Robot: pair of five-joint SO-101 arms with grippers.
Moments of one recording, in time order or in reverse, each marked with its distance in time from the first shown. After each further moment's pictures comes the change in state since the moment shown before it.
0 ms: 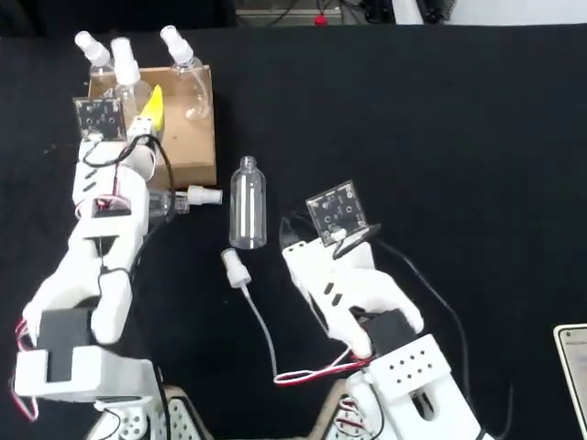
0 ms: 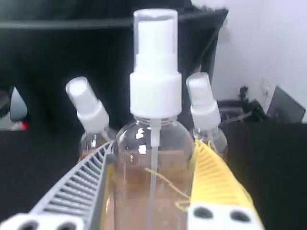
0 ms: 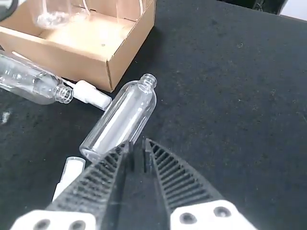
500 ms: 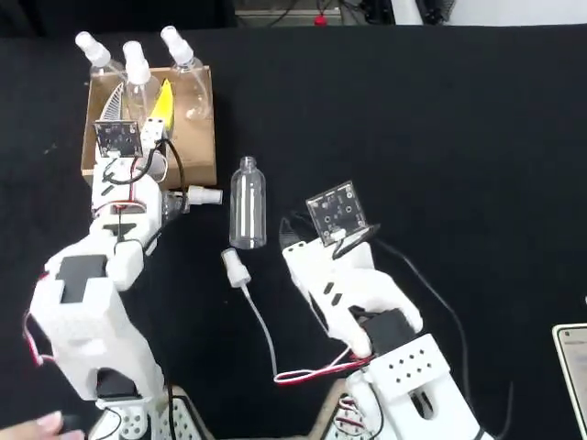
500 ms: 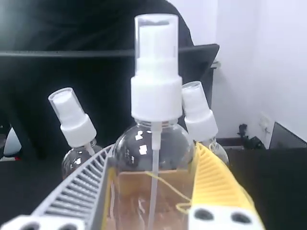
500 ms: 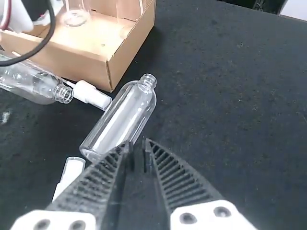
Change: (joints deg) left arm 1.4 20.8 -6.6 -23.9 0.0; right arm 0.0 0.0 0.0 0.0 0.0
